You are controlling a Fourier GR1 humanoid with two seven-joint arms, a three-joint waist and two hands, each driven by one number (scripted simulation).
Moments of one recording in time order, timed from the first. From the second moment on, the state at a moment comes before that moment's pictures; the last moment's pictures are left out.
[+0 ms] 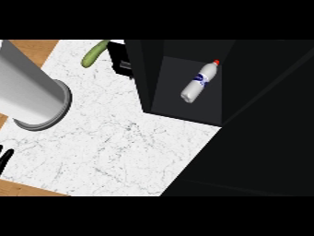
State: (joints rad) left arm 0.35 0.94 -0.32 -1.67 0.93 -0.32 -0.82; right arm 0.04 -0.35 0.71 -2.32 -0.22 0.27 0.26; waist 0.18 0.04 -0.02
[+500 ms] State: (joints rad) left arm 0.37 0.95 -0.29 -1.66 0.96 -0.34 -0.81; right arm -0.17 -0.19 0.52 -2.04 -0.47 0.27 0.33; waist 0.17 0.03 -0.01
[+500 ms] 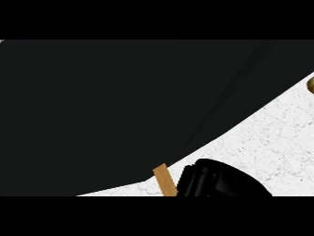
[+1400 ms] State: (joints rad) left arm 0.43 0.94 -0.23 -1.63 0.98 -0.39 -0.79; right arm -0.70 0.00 0.28 -1.33 -0.33 0.10 0.27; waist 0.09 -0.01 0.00
